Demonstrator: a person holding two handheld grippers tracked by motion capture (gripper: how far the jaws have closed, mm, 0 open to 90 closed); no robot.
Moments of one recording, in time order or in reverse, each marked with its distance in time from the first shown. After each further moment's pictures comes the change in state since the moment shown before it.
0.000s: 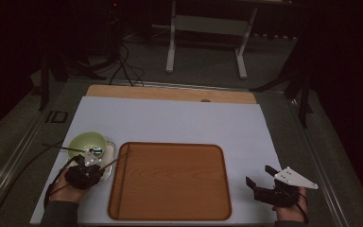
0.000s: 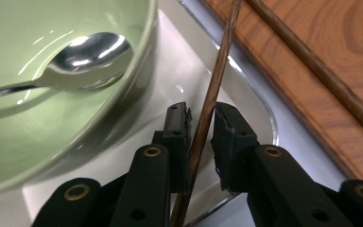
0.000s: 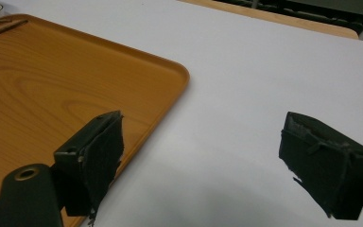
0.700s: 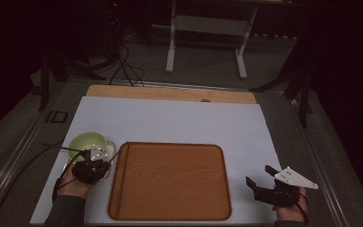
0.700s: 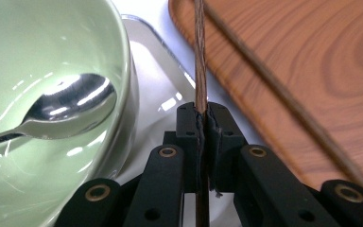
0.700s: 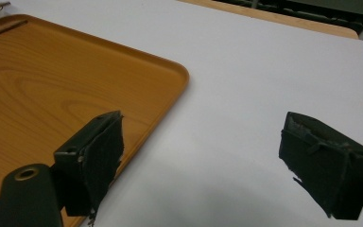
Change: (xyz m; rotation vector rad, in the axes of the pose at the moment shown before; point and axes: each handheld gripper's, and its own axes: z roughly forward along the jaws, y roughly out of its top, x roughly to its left) left arm -0.004 0.018 0.002 -0.050 -0.034 -0.016; right arm 0.000 0.000 0.000 -0.002 -0.001 0.001
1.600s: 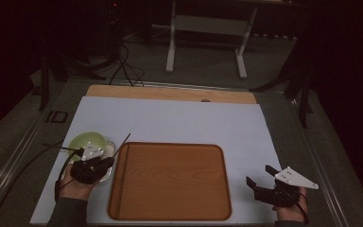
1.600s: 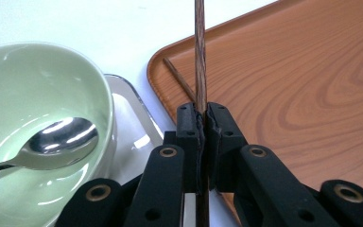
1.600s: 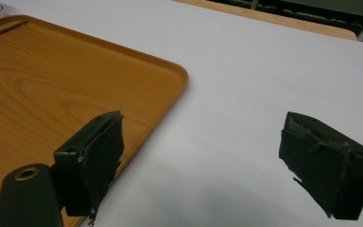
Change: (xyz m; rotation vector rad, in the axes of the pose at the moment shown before) left arm -0.009 0.009 -0.025 -0.165 -0.071 -0.087; right arm 0.000 0.000 -0.001 -0.001 -0.001 -0.002
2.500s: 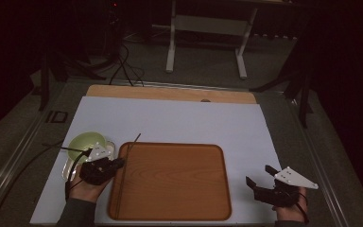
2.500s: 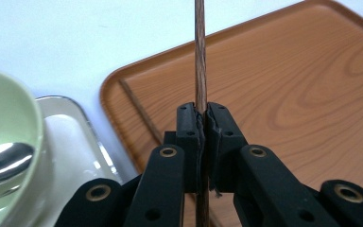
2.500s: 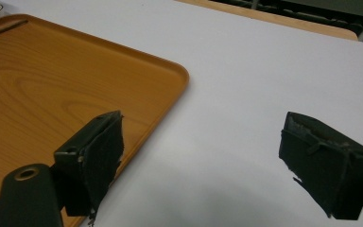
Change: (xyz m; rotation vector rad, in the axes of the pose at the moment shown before) left arm -0.022 0.008 0.005 -0.057 -0.095 -0.031; right arm 0.000 0.000 0.000 0.002 0.001 -0.002
